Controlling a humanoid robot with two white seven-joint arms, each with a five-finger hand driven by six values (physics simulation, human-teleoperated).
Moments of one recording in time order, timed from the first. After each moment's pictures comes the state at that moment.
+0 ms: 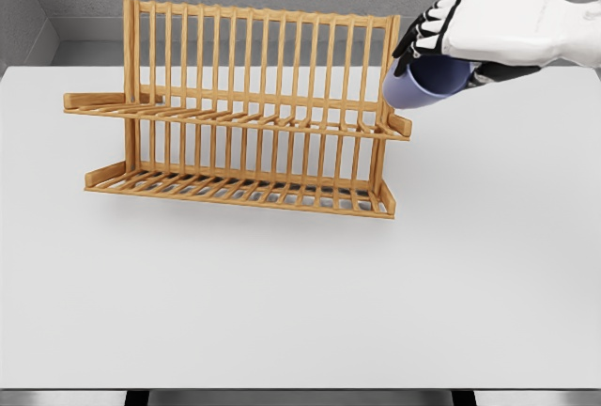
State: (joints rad) left arm 0.01 0.00 -0.10 -0.04 -0.08 -0.09 -0.07; right arm -0.96 -0.91 0.66 -1.64 0.16 -0.61 0.61
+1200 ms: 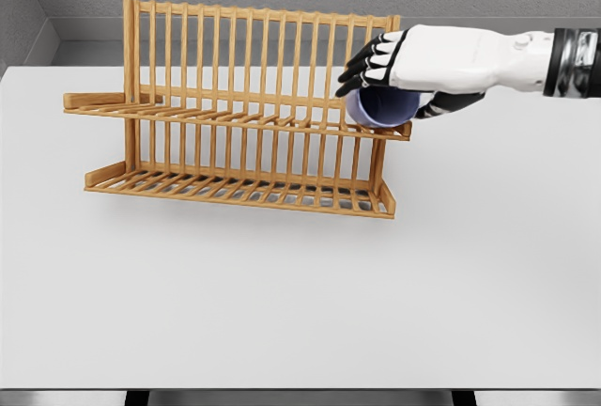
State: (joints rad) left arm 0.01 0.00 -0.10 -0.04 -0.08 -0.09 -0.07; right arm -0.98 -0.84 0.75 -1.65 0.17 -0.57 0.61
